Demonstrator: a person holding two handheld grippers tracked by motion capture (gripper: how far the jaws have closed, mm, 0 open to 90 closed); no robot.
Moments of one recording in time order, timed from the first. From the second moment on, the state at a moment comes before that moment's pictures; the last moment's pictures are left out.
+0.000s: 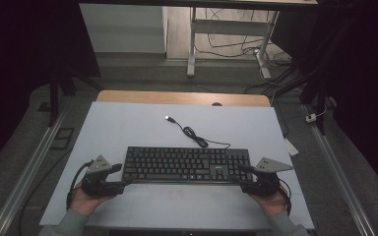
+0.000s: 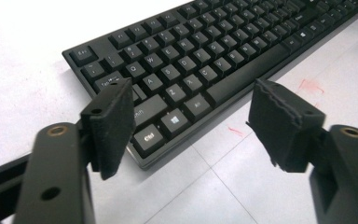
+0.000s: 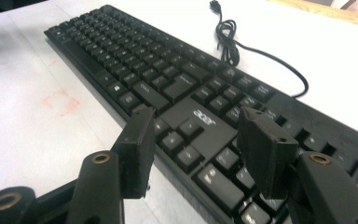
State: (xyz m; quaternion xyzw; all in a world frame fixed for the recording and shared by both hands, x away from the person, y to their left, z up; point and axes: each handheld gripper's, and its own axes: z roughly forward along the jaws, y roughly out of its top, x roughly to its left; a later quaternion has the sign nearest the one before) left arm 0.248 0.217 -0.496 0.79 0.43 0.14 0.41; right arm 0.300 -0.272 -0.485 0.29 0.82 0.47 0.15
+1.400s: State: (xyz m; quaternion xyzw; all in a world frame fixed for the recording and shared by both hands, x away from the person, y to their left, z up) left arm 0.285 0.210 -0.523 0.80 0.45 0.15 0.36; right arm 0.344 -0.137 -0.479 0.25 0.85 0.46 0.09
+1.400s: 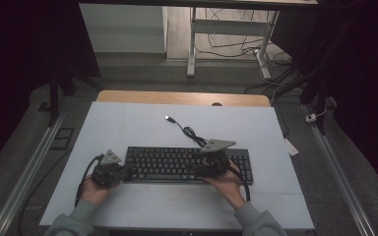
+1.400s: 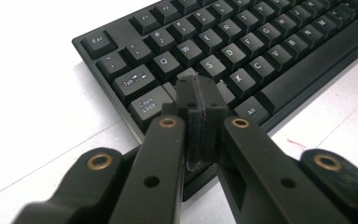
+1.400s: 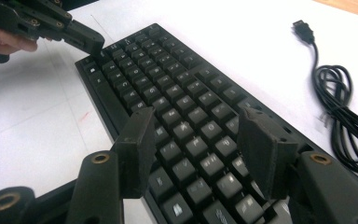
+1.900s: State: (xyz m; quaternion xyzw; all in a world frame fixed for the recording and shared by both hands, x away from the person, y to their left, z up) left arm 0.287 0.209 -0.528 0.81 0.45 0.15 0.35; right arm 0.358 -0.116 -0.490 0.26 0.86 0.44 0.08
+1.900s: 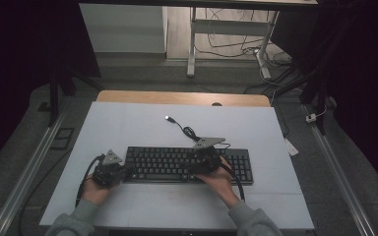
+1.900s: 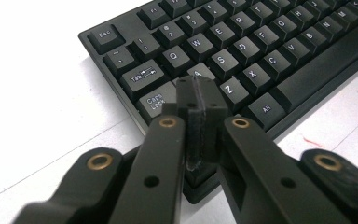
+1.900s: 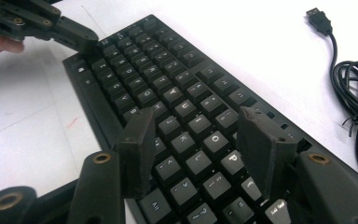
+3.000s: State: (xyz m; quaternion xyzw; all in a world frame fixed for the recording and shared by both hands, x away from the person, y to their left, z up) left arm 0.288 0.209 -0.532 0.81 0.45 0.15 0.35; right arm 0.379 -0.083 -0.508 0.26 0.88 0.40 0.07
